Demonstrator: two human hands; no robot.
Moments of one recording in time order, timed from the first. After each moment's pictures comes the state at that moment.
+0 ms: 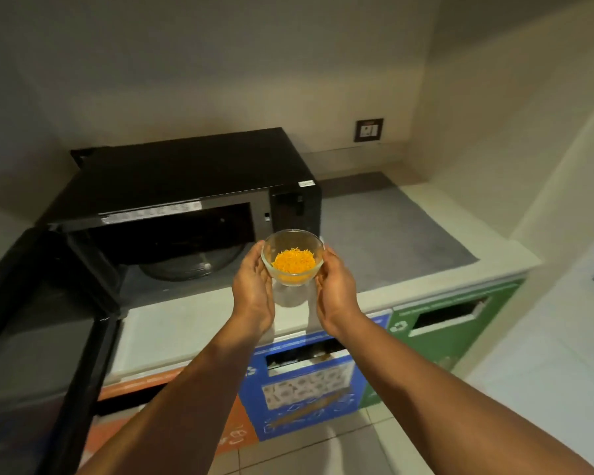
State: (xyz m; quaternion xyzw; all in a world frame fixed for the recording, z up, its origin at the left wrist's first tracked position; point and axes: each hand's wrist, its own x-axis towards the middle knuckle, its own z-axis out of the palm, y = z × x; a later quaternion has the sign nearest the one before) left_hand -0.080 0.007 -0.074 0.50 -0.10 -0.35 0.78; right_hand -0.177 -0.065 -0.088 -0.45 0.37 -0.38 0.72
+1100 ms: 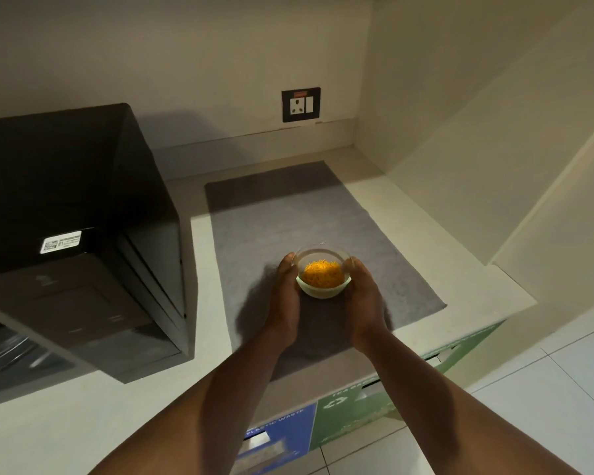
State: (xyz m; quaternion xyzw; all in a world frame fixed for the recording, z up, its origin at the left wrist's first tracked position) left_hand -0.160 -0.360 -0.232 0.58 -0.17 -0.47 0.65; right_hand -0.278 -0.401 -0.223 -0.42 0.45 -0.39 0.69
